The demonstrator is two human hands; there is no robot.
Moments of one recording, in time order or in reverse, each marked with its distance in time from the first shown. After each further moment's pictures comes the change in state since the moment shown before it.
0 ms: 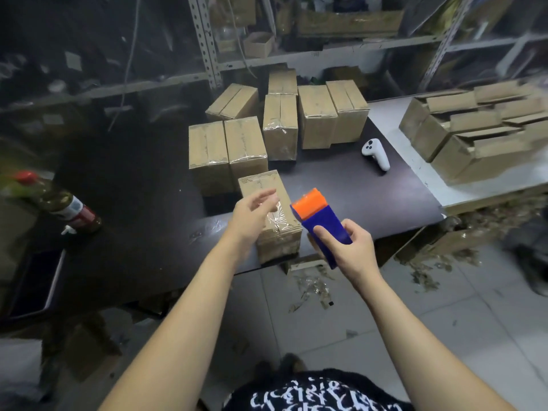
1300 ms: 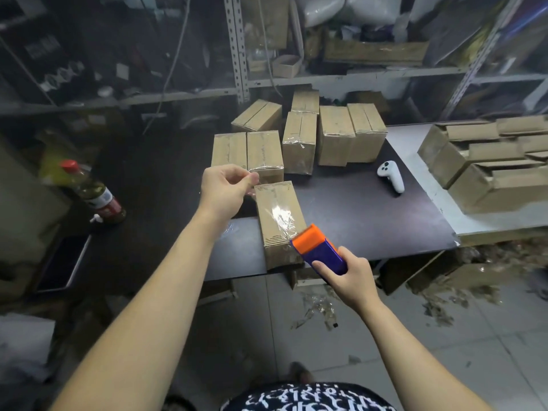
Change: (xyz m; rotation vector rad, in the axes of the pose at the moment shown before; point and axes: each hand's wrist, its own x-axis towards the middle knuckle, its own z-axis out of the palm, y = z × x) left_hand -0.005 0.048 -0.055 0.127 0.379 0.259; right_hand -0.002 0.045 -0.008 -0.348 -0.137 -0.262
